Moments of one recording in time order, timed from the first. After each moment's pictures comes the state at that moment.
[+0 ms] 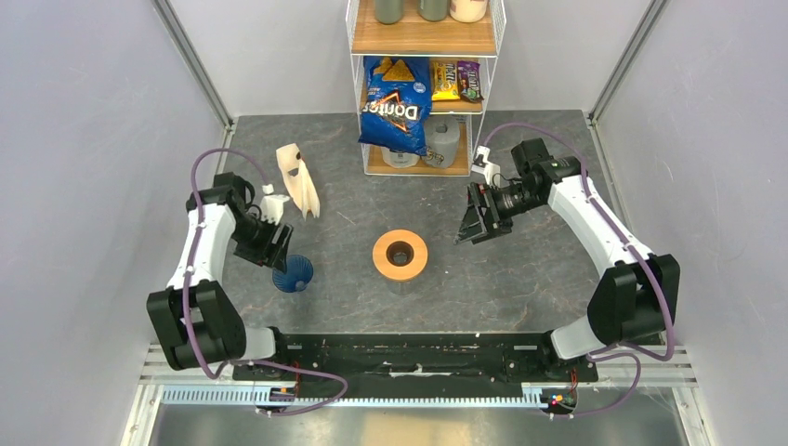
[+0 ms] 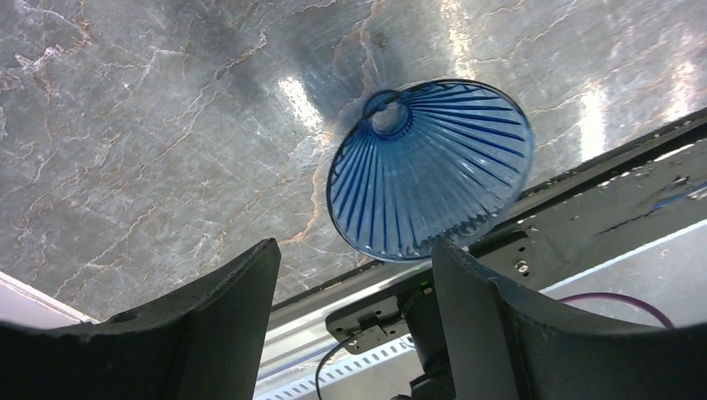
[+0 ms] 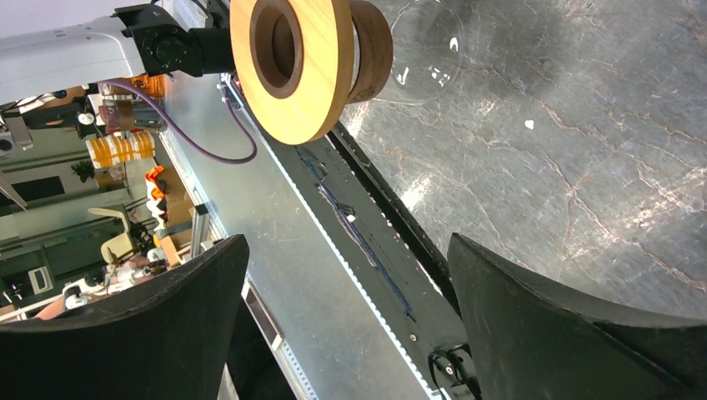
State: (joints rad) left arm 0.21 1.35 1.08 -1.22 0.28 0.58; right arm 0.22 1.50 1.29 -1.07 -0.91 -0.06
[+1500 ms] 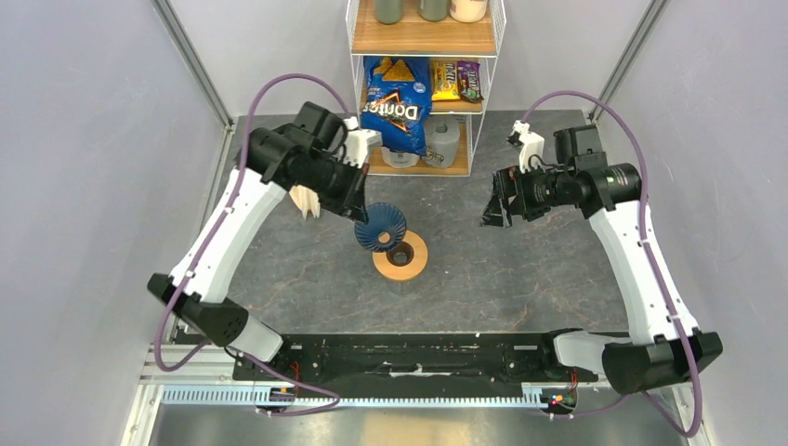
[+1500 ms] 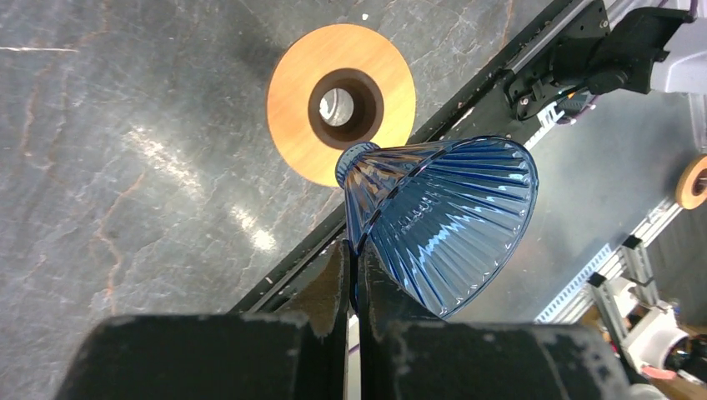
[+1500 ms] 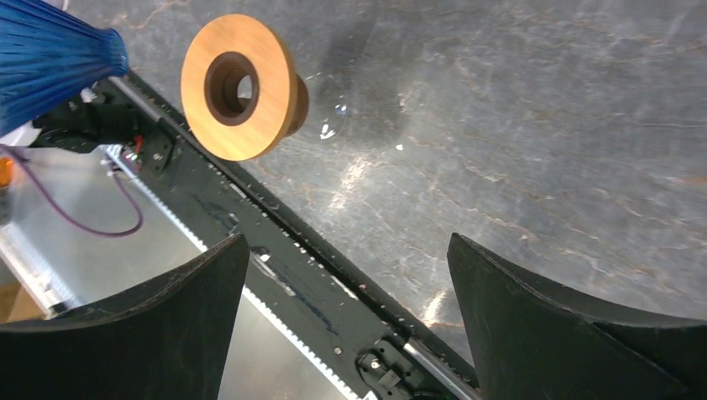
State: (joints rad) left arm -0.51 1.48 1.85 -1.41 0.43 -0.06; right arm 0.17 1.27 1.46 -1.15 -0.63 -0.07
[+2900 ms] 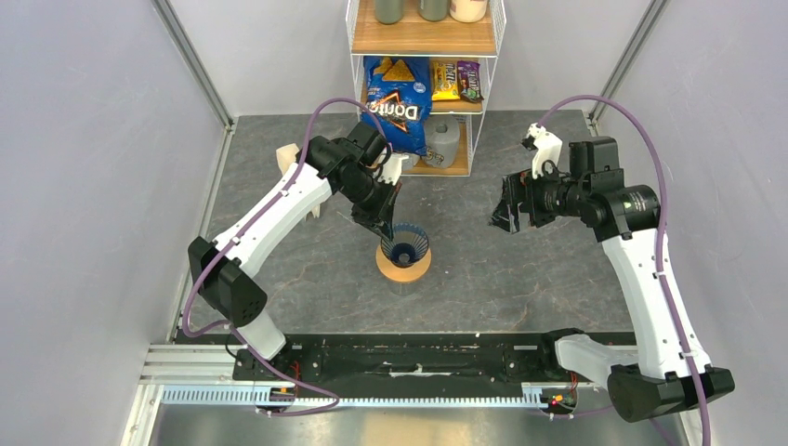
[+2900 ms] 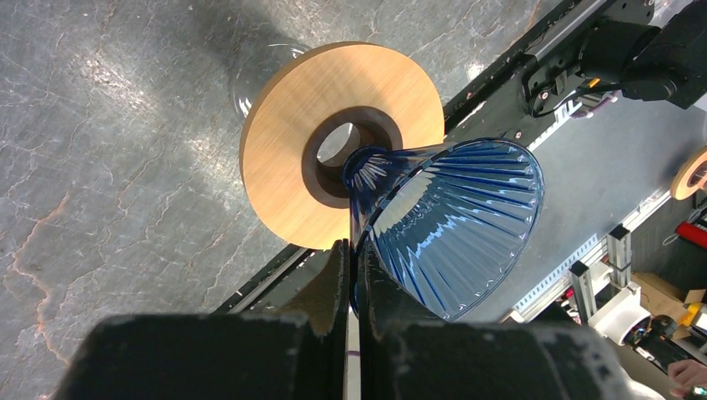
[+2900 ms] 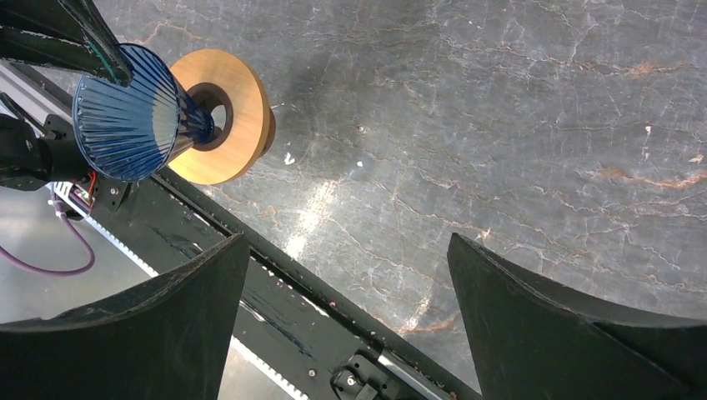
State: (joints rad) left arm -0.64 1.67 1.71 -1.26 0.41 -0.18; right arm 0.17 1.11 1.41 -1.09 -0.48 -0.04
